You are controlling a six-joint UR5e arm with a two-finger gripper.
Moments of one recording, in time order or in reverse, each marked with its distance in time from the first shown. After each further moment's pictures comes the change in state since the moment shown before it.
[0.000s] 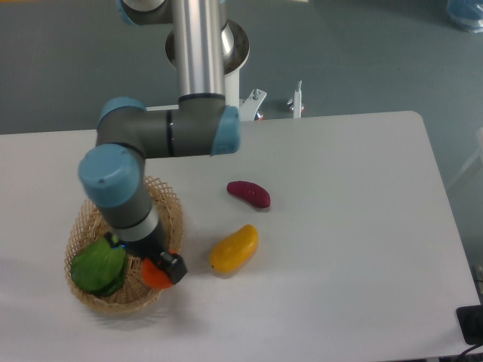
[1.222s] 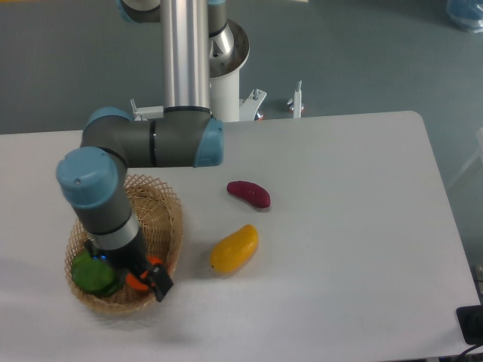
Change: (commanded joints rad) arm 0.089 -0.002 -0.002 0.152 -0.002 -0.095
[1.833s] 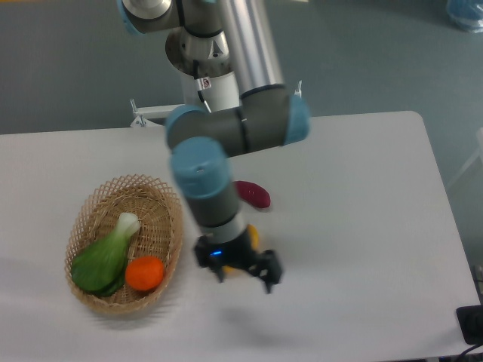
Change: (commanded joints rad) arm 0.278 0.064 0.009 -0.032 0.015 0.163
